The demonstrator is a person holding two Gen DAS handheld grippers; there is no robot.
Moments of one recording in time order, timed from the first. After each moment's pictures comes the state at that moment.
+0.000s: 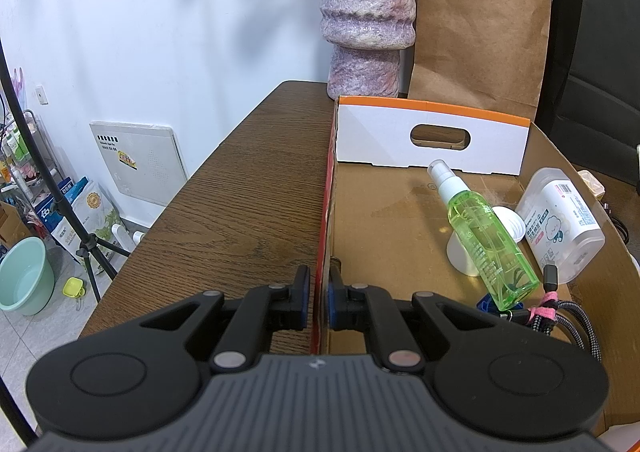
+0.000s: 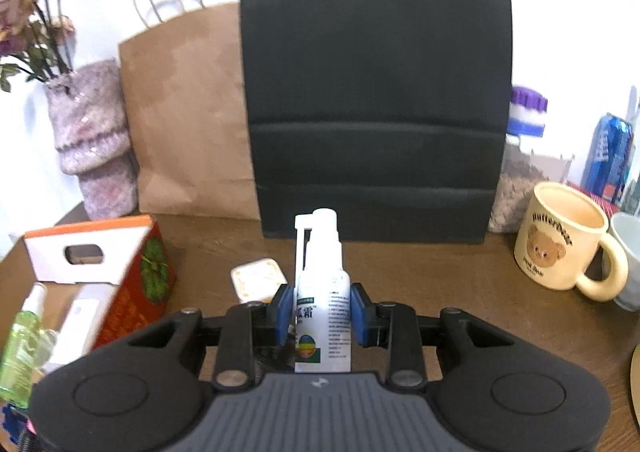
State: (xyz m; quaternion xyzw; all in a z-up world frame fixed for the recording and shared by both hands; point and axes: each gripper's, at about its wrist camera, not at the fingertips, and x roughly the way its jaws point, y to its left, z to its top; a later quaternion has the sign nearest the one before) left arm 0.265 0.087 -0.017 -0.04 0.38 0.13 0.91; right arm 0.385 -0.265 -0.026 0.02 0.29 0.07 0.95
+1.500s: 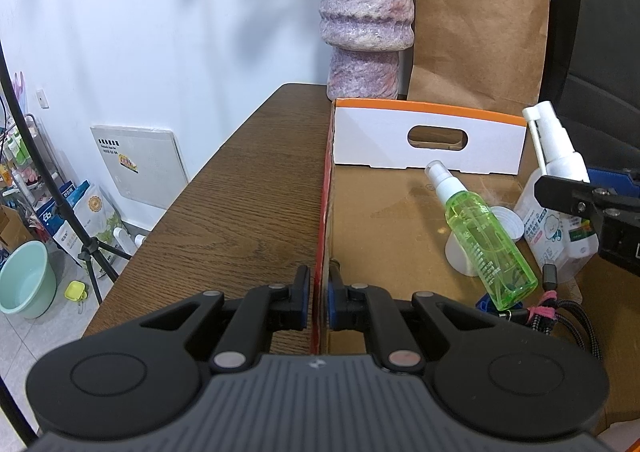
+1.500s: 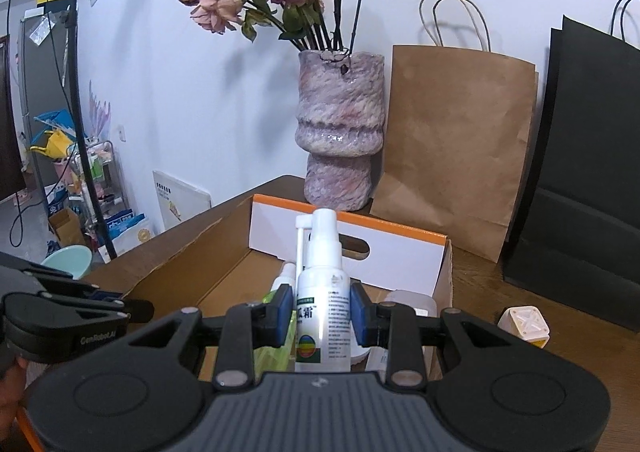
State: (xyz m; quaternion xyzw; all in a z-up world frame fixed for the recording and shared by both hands) left arm 0.267 0.087 -0.014 -0.04 0.38 0.13 0.92; right arm 0.313 -0.104 0.002 -0.09 0.25 0.29 0.92
